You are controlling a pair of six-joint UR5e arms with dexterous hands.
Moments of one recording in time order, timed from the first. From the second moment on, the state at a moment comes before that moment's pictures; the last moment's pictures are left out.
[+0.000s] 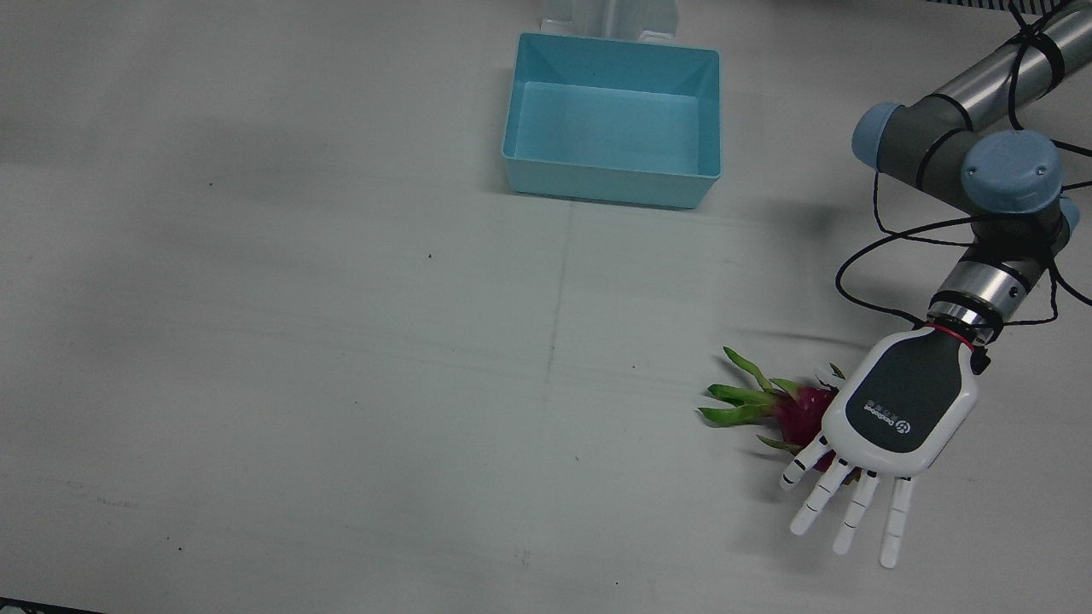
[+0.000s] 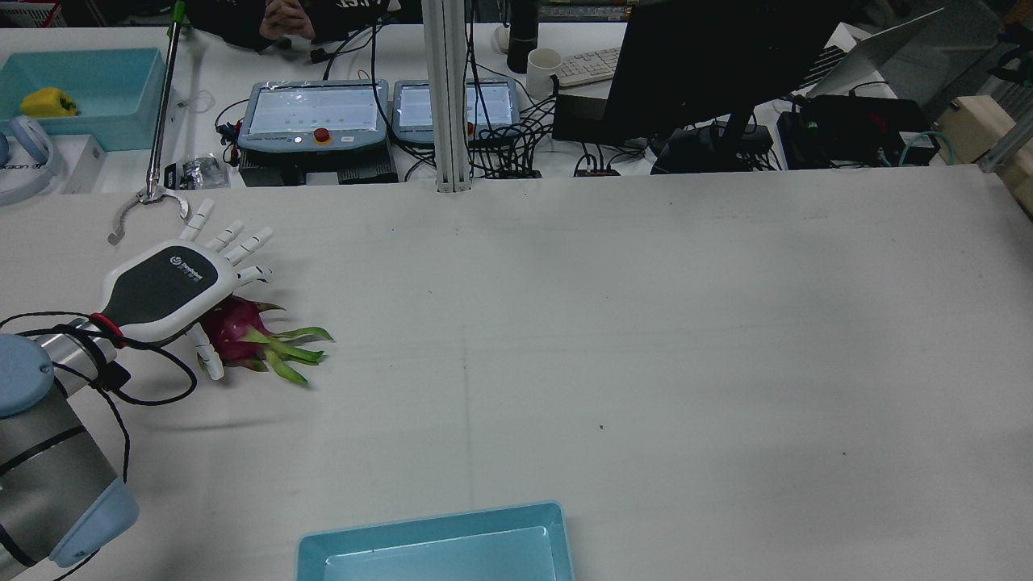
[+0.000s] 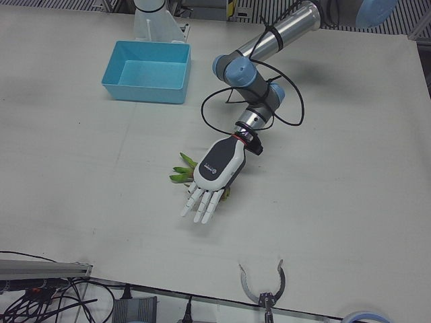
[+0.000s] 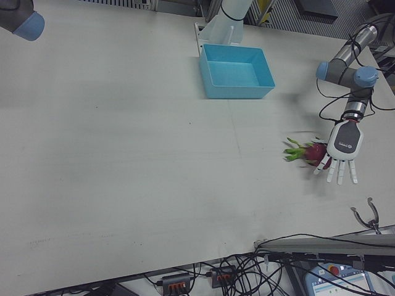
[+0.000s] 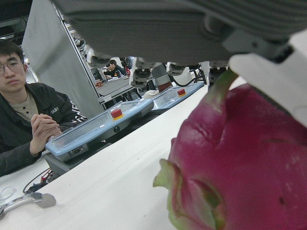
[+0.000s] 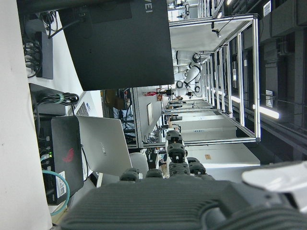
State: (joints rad) left arm -0.78 -1.92 -1.62 0.25 1.32 2.12; right arm 1.51 -1.58 1.57 -3.30 -1.48 0.12
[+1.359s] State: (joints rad) left arm -0.78 -1.87 -1.83 0.28 1.32 1.95; right arm 1.51 -1.58 1.57 -3.30 -1.48 0.12
